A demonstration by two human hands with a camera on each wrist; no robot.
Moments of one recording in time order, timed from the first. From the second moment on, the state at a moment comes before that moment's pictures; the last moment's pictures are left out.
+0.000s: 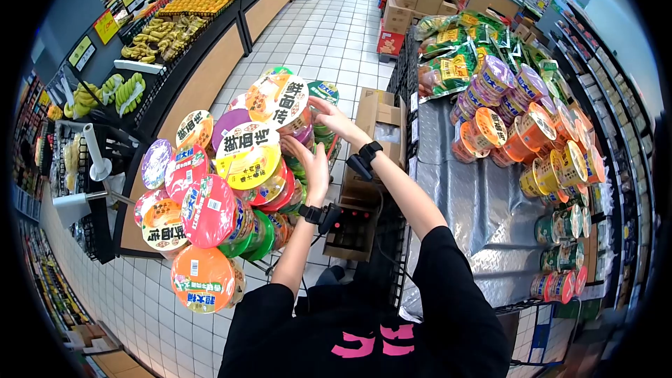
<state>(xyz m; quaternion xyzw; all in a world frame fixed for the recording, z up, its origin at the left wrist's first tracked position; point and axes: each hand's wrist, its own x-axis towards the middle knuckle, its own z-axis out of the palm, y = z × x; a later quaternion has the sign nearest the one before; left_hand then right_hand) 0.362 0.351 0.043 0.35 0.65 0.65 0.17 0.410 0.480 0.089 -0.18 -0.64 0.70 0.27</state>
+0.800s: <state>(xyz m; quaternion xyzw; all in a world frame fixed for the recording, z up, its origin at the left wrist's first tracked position) 0.446 0.404 0.064 0.43 0.51 0.66 0.35 0.564 0.487 0.079 -0.32 -0.61 0.65 0.33</state>
